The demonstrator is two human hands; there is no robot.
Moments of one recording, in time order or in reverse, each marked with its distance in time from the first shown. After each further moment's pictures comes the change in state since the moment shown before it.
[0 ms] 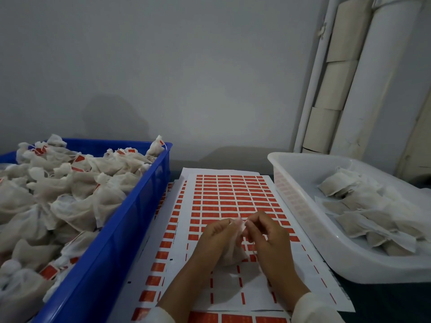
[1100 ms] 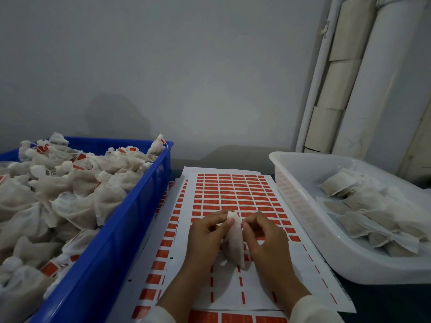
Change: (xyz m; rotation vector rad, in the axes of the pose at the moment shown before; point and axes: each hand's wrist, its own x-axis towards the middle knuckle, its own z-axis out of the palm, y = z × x) left_hand 0.004 -0.007 -0.005 0.101 0.216 0.195; right_hand -0.004 -0.002 0.002 -0.089 -0.008 -0.039
